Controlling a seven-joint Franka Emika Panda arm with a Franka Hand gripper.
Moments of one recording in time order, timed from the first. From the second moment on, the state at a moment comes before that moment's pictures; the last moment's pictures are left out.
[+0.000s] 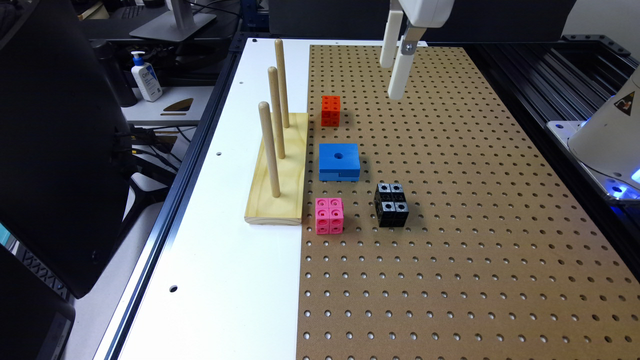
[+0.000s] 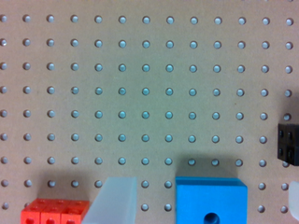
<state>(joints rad) -0.06 -0.15 0.08 -2.53 0.01 2.41 0.78</state>
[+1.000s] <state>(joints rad) -0.06 0.01 0.09 -2.43 0.01 2.47 0.79</state>
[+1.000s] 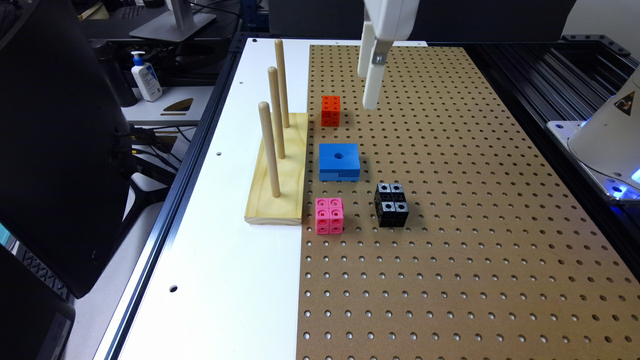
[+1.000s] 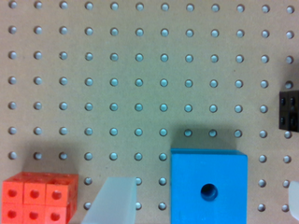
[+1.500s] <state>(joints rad) -0.06 0.07 0.09 -2.43 0.01 2.52 0.79</state>
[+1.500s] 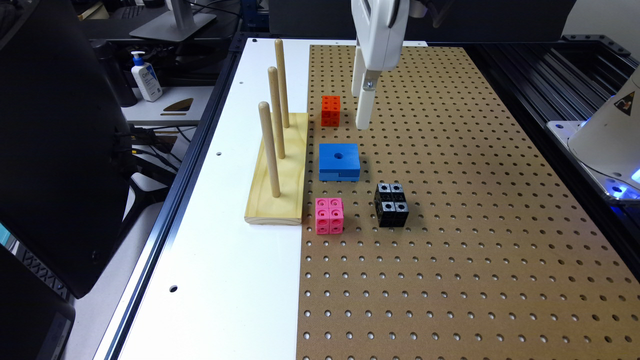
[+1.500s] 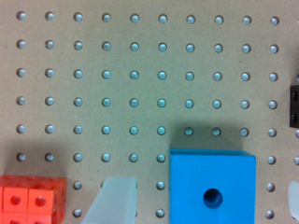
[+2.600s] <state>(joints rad) -0.06 0.30 0.10 -2.30 0.01 2.62 0.80</state>
